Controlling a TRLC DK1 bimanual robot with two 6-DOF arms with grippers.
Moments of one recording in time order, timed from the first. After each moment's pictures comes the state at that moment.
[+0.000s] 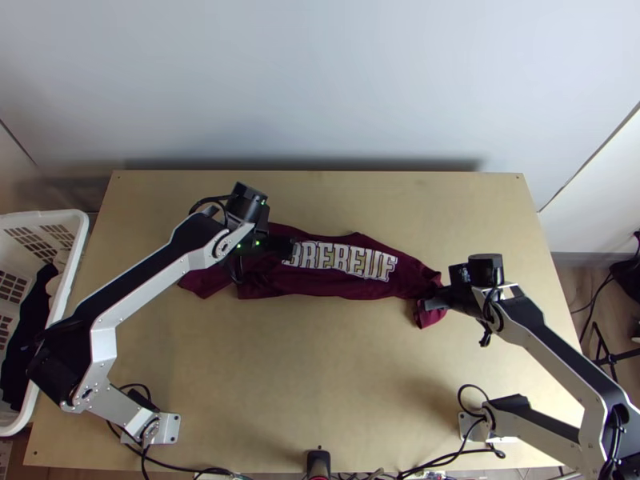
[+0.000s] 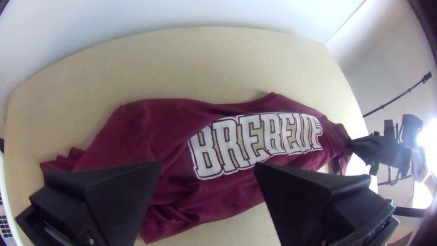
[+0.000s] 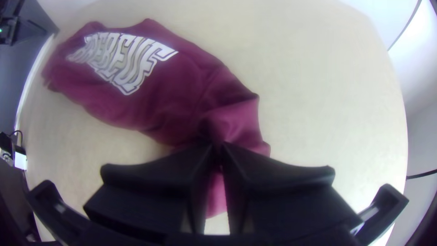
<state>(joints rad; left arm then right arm) -0.53 1.68 1.43 -0.66 0.04 -0.32 0.20 1.20 0.59 -0.33 -0.11 0.01</state>
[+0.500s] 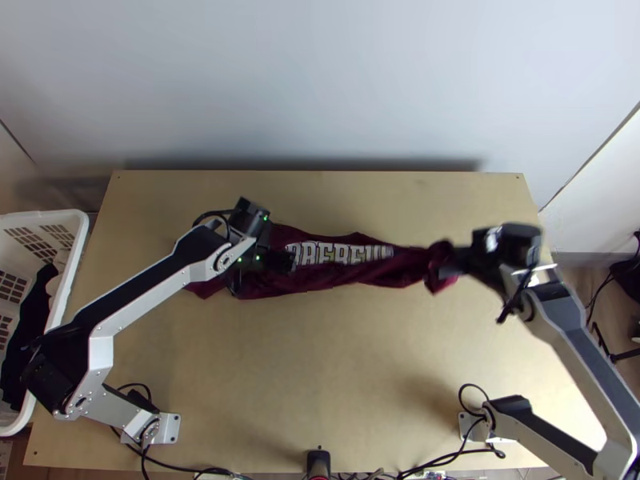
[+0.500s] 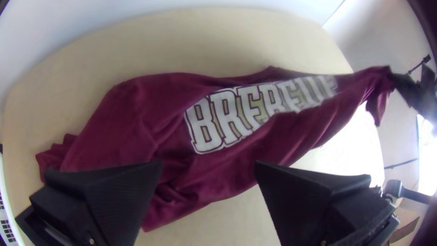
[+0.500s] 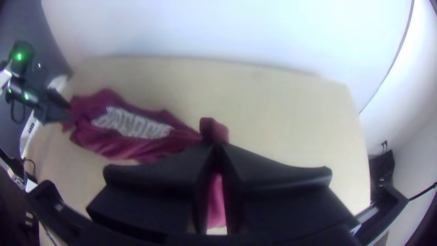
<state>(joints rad) -0.56 1.64 1.33 -0.65 0.04 -0.28 0.19 1.08 0.89 -0.44 -0.09 0.02</state>
